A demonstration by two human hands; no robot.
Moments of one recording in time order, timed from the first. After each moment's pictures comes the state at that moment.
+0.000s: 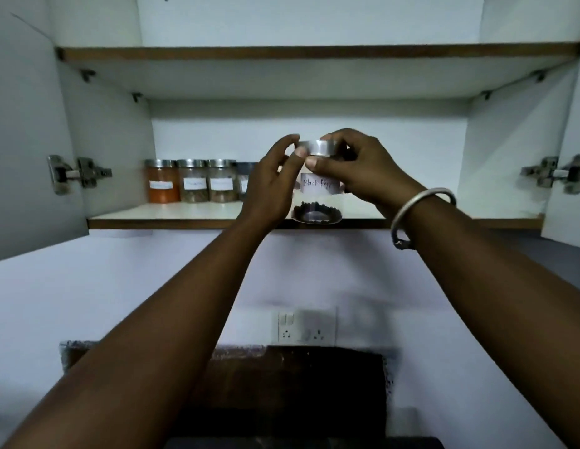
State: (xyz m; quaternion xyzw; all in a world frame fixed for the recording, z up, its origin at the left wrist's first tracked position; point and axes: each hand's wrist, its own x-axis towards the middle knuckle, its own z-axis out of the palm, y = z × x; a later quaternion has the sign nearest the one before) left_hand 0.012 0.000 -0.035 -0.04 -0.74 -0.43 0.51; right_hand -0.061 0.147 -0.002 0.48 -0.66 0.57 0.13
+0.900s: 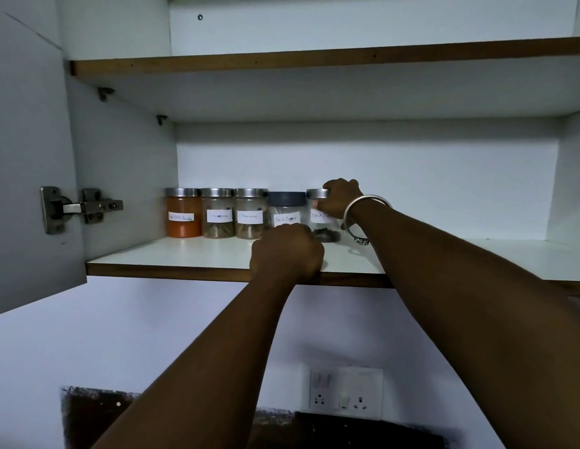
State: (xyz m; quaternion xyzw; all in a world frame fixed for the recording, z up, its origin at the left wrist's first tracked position) left_hand -0.057 -0.110 -0.055 0.23 -0.90 -0.05 0.37; right_hand -0.233 -0.076 0.027 0.40 -0.86 0.24 0.19
